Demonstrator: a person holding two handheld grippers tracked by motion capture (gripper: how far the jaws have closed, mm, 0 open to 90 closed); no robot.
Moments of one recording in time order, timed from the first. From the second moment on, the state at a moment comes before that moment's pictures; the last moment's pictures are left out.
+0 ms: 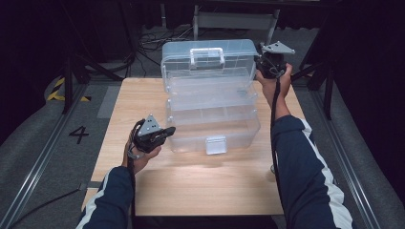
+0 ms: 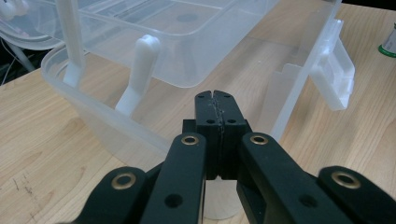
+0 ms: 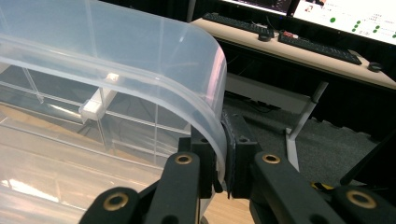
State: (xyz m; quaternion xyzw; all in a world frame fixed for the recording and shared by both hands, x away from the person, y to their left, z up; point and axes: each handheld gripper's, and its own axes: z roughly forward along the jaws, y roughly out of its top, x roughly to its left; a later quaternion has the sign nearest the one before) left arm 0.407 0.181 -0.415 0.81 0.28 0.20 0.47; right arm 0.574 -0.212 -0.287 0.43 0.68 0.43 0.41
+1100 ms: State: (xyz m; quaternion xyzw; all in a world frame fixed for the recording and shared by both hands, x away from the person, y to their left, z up) left arm 0.407 0.181 -0.416 0.81 0.28 0.20 0.48; right arm 0.612 -0.206 -0.282 0.44 0.69 0.42 0.38
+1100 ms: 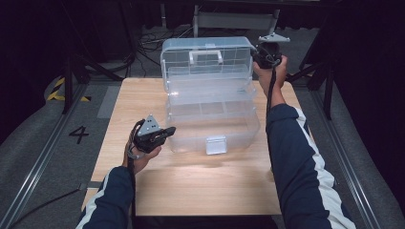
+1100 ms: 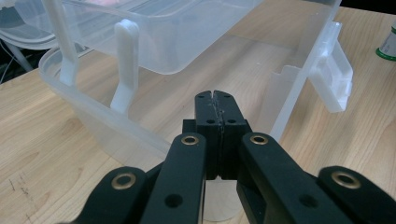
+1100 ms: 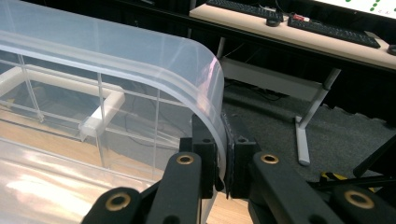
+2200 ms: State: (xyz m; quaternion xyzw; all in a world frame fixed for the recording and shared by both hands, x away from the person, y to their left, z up) left arm 0.407 0.181 -0.416 0.81 0.28 0.19 0.48; right arm 0.641 -0.202 -0.284 0.46 0.70 0.42 0.36
